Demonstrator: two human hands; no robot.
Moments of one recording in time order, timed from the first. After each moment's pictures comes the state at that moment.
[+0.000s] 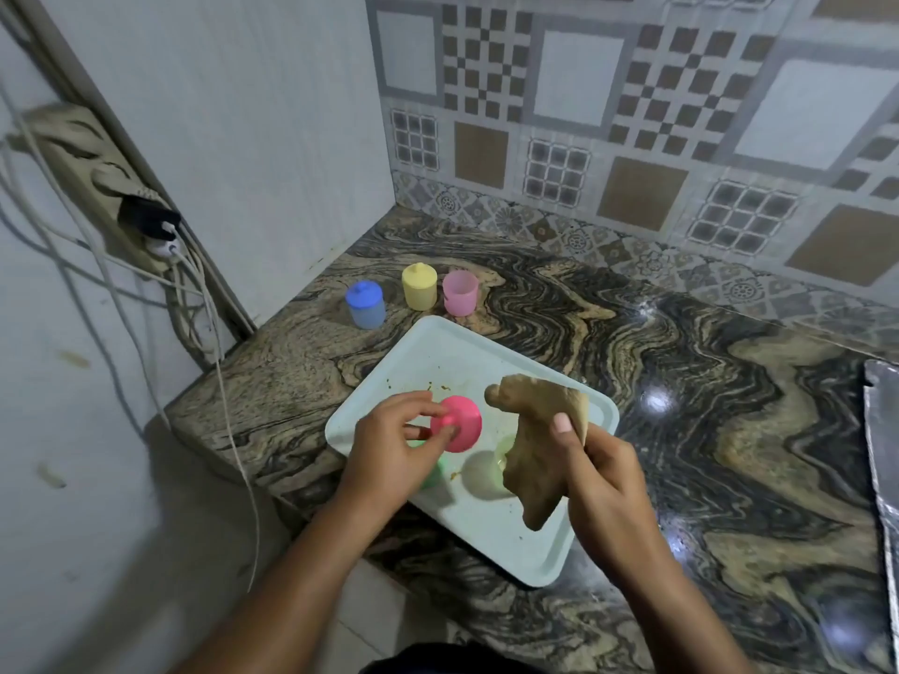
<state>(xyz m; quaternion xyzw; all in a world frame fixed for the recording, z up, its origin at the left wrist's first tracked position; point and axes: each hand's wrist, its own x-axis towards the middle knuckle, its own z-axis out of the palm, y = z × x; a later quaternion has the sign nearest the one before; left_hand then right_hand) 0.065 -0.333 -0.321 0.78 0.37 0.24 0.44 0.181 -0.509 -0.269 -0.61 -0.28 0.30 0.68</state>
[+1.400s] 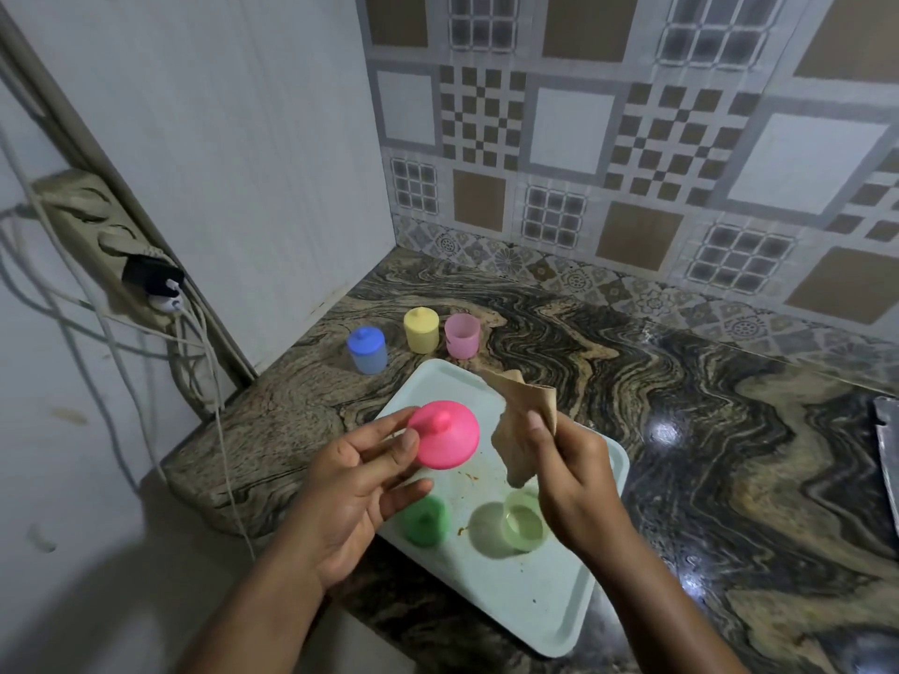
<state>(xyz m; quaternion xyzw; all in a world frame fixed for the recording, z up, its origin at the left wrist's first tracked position) 0.049 -0.317 -0.239 0.41 0.32 0.22 0.83 0.213 -0.446 -0.278 -0.67 -0.37 0.15 0.62</state>
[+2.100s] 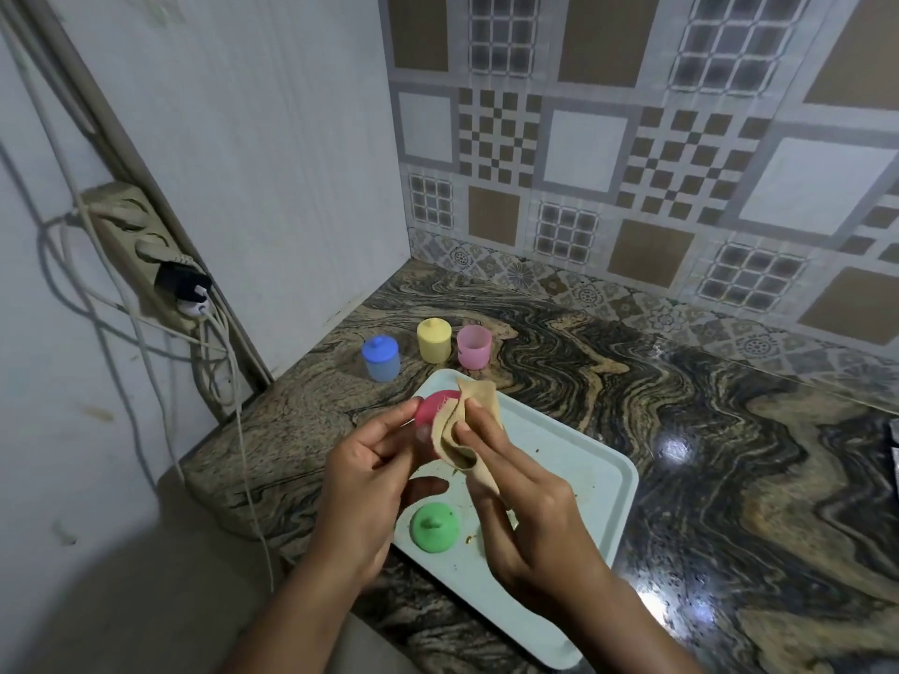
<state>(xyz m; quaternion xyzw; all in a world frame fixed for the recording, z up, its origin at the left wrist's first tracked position) 0.058 -0.331 -0.232 0.49 0.36 0.33 0.72 0.175 -0.444 -0.270 -0.61 -0.58 0.03 0.54</state>
